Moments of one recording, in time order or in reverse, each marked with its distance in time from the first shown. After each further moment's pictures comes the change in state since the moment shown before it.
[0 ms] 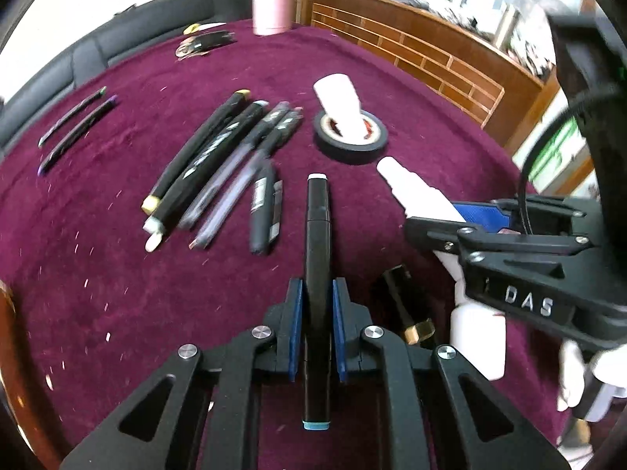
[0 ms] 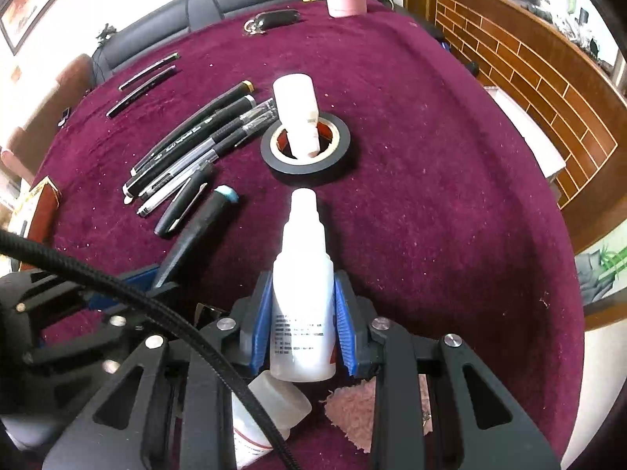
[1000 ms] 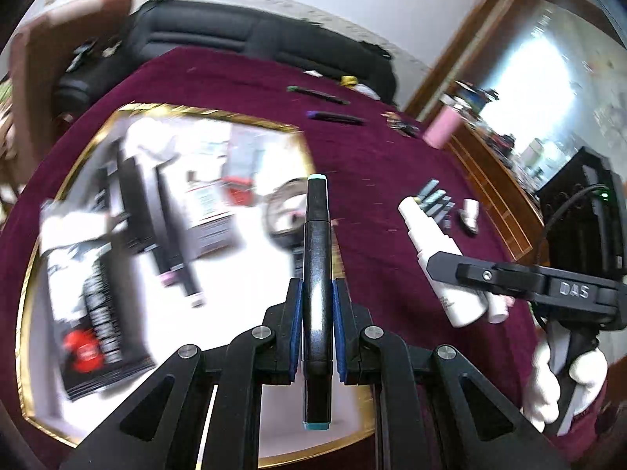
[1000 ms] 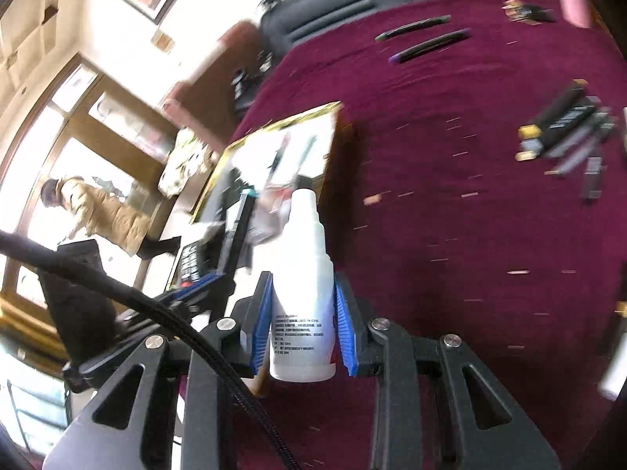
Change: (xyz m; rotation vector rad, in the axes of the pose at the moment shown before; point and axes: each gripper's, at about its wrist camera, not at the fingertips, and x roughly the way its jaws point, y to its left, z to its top) left arm -0.185 0.196 -0.193 -0.558 -0.280 0.038; right arm -0.025 0.254 -0.040 -0.171 0.114 0.613
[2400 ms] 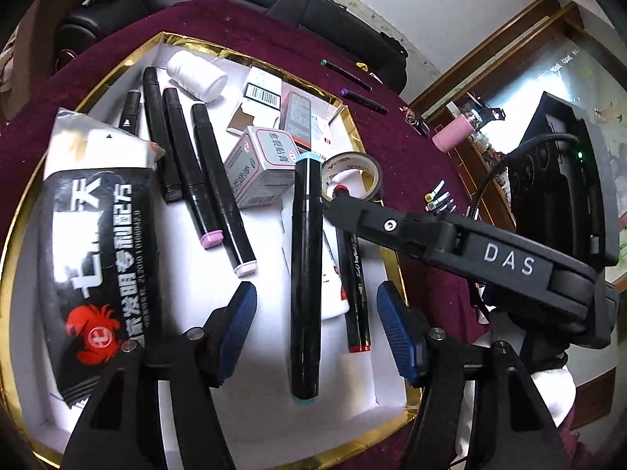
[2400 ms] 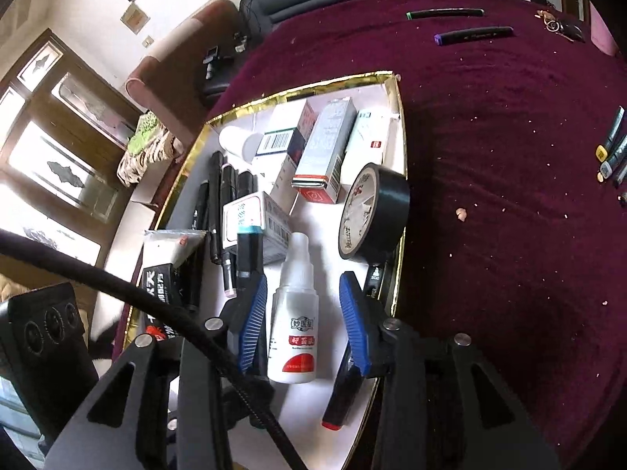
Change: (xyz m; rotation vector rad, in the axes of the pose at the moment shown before) left arm 0.019 0.058 -0.009 -0.147 0.081 -0.130; right arm 0.093 0.042 0.023 -0.010 0.010 -0.180
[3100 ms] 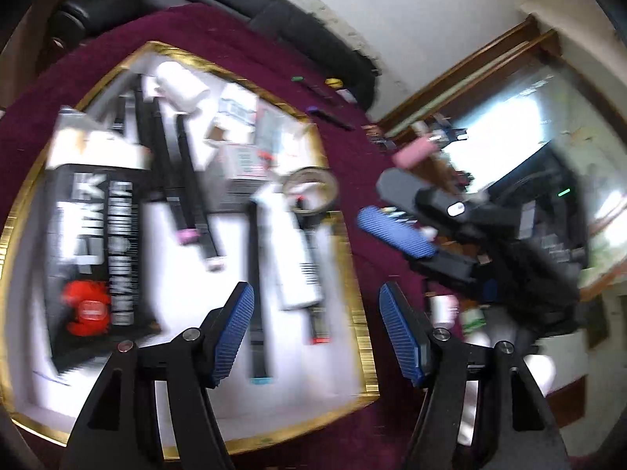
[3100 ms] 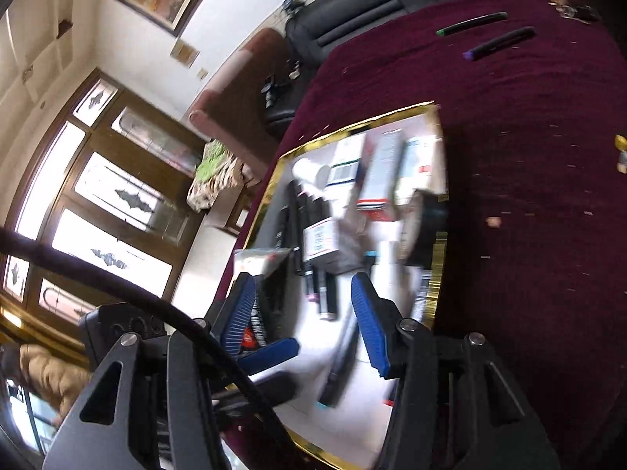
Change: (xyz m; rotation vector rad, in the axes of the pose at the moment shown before) left arm -0.022 -0.002 -0.002 -0.036 -0.057 -0.211; right arm -0.042 -0.009 0.000 0.060 -0.086 0.278
